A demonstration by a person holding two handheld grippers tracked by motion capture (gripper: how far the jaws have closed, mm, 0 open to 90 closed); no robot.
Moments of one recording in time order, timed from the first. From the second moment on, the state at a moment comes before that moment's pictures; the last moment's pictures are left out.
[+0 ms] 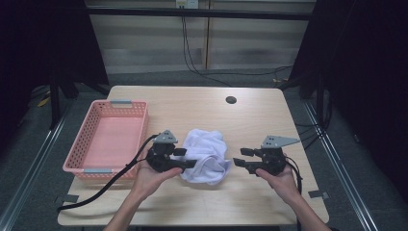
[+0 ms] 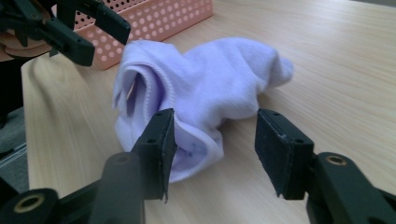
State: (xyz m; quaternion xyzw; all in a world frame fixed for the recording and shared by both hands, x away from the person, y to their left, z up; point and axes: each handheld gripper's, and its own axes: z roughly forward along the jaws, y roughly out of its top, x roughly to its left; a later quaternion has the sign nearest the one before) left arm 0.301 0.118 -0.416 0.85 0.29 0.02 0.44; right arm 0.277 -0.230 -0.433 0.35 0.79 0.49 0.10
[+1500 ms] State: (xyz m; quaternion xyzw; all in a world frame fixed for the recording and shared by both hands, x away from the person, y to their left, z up) left arm 0.296 0.072 -0.469 0.87 0.22 0.01 0.45; right arm 0.318 -0.212 -0.441 0.37 0.77 0.51 0.05
